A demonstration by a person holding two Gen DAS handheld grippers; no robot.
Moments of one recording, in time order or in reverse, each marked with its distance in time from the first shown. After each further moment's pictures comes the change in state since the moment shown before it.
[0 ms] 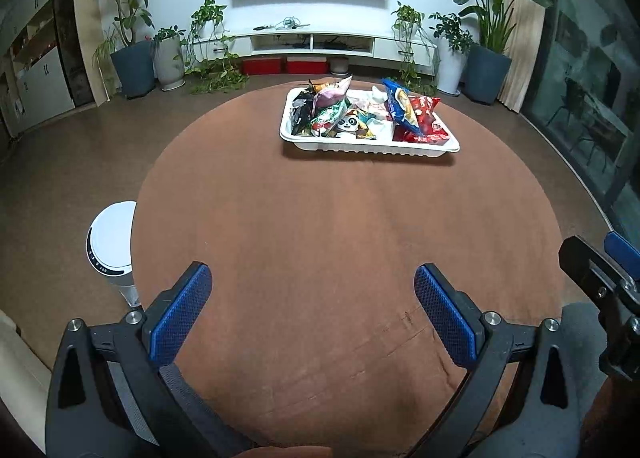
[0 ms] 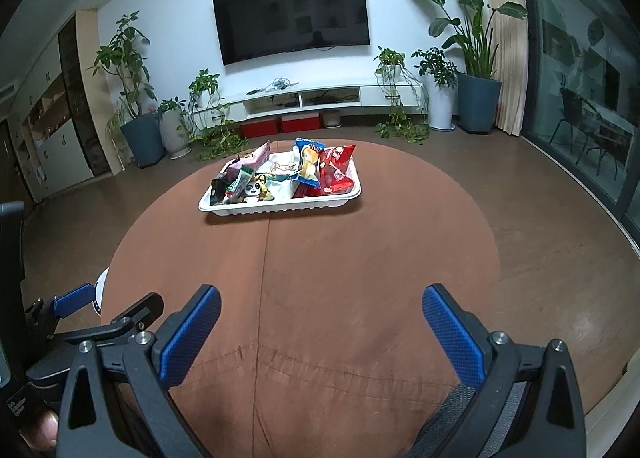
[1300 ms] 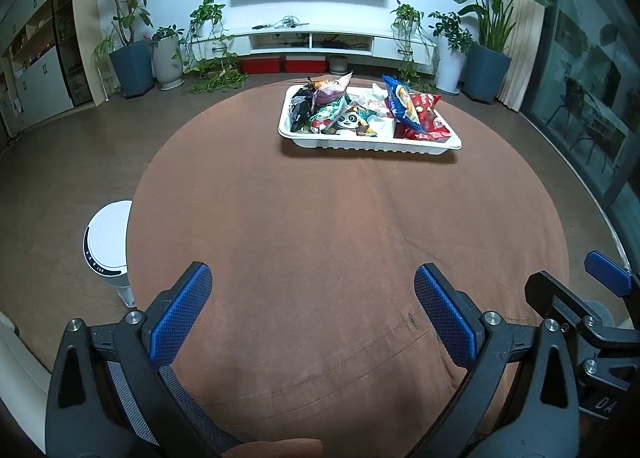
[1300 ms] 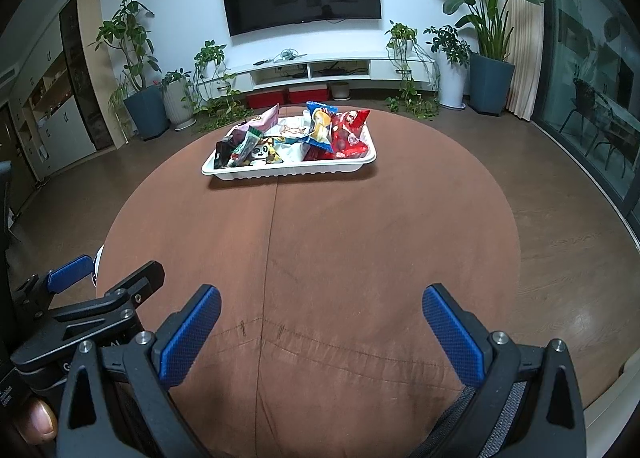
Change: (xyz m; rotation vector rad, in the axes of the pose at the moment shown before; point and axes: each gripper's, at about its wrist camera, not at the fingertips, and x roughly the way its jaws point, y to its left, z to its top) left arm 0.019 0.002 0.004 -0.005 0.002 0.003; right arm 0.016 0.011 -0.008 -0.025 0.102 0.016
